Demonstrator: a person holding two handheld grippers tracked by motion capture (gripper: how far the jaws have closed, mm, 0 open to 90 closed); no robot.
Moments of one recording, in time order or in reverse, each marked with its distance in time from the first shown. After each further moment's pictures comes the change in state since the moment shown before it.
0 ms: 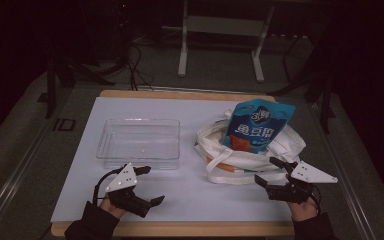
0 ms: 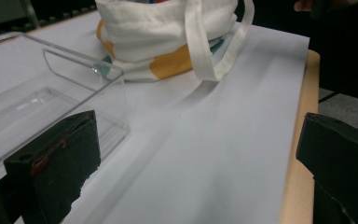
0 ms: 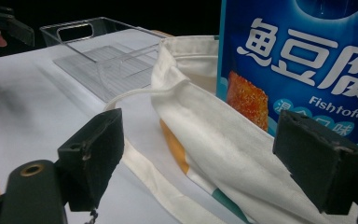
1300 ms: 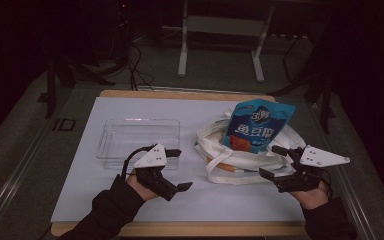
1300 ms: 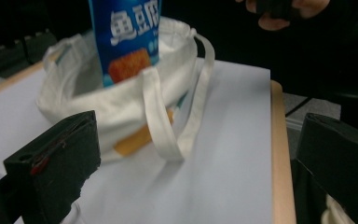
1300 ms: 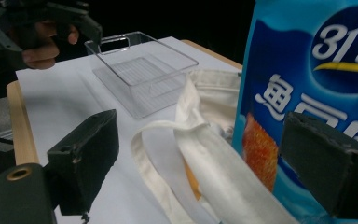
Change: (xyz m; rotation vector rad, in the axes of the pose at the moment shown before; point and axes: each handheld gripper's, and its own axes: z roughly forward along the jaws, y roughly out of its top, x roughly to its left) left arm -0.003 0.088 0.050 -0.040 -0.142 0.113; right arm -0.014 0.054 -0.010 0.013 0.149 -0.058
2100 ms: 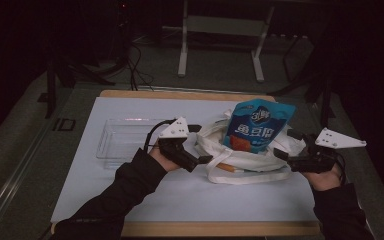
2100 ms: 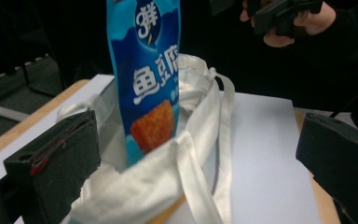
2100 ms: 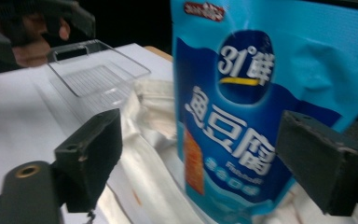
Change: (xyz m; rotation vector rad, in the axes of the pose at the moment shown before) left arm 0.043 0.044 0.051 -0.041 -0.019 0.056; right arm -0.050 0.011 -0.015 -0.010 -0.103 0.008
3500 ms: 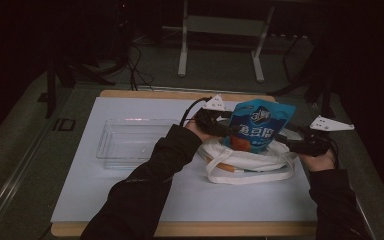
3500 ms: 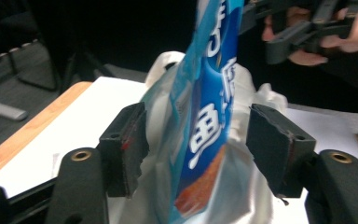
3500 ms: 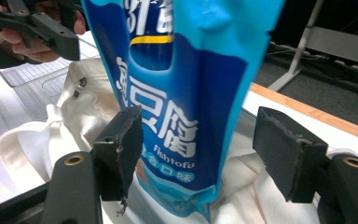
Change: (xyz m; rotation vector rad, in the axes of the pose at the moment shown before) left arm 0.063 0.024 0.106 0.065 -0.010 -0.030; right arm -0.061 -0.022 0.031 0.062 -0.043 0.083
